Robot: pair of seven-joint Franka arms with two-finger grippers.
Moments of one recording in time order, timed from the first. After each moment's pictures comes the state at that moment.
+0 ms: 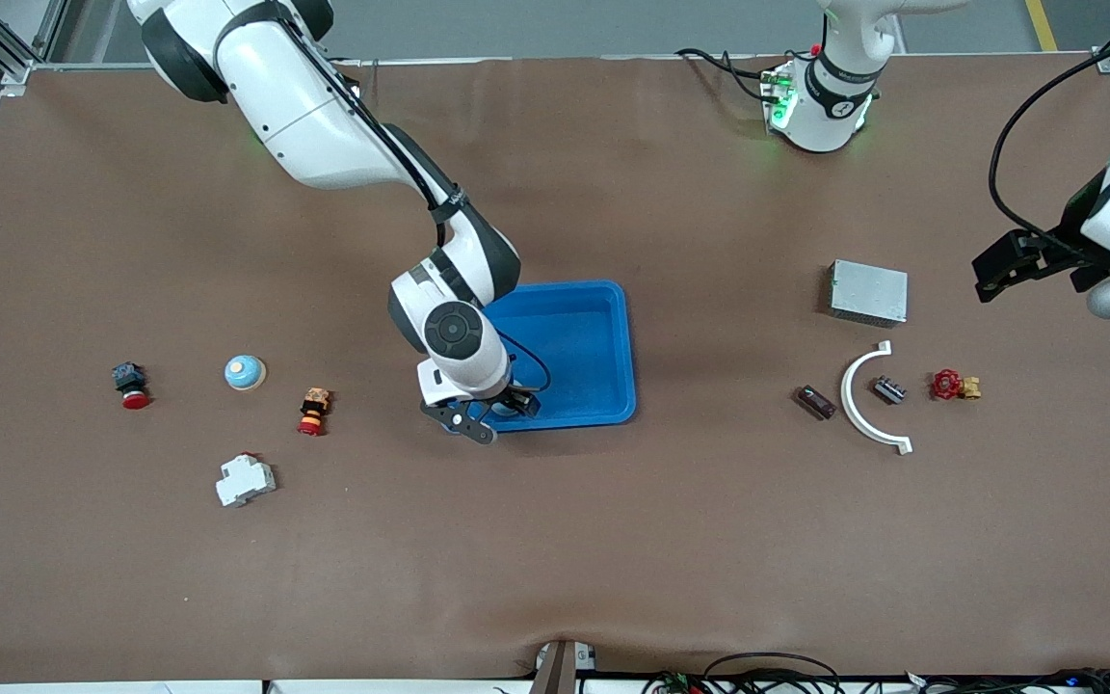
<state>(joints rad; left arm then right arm) 0.00 0.09 -0.14 -1.43 0.09 1.56 -0.18 0.54 0.84 0.09 -1.45 -0.02 2.30 1.11</state>
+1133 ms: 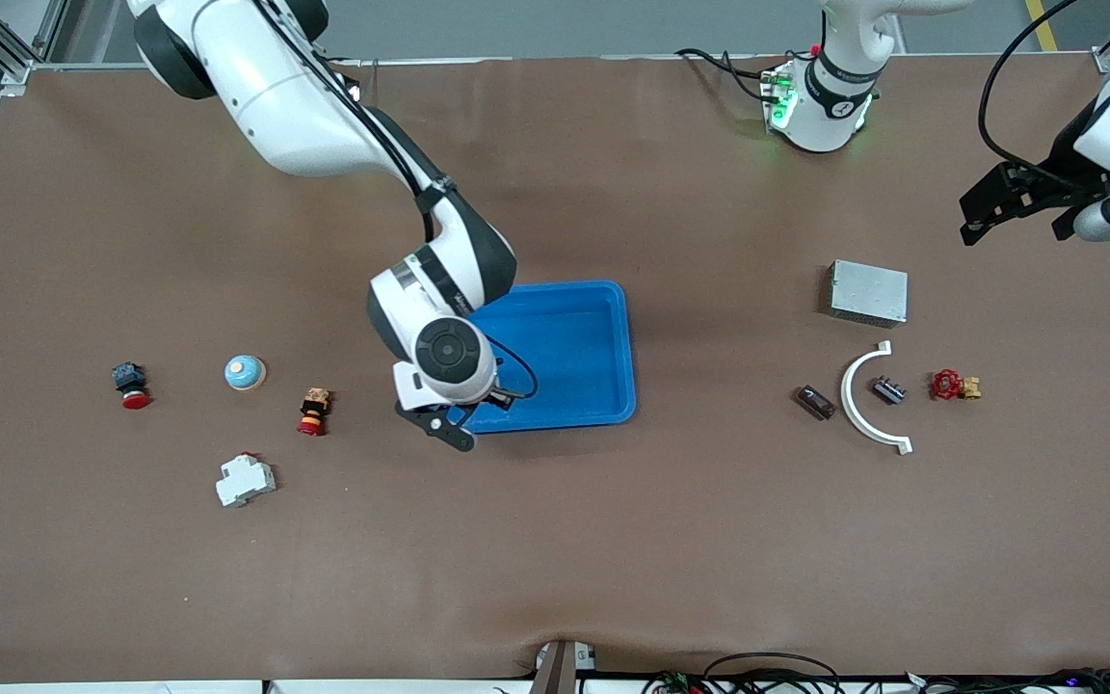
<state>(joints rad) -0.05 -0.07 -0.08 -1.59 0.02 1.58 -0.17 0.50 0.82 0.08 -1.20 -0.02 1.81 1.06</state>
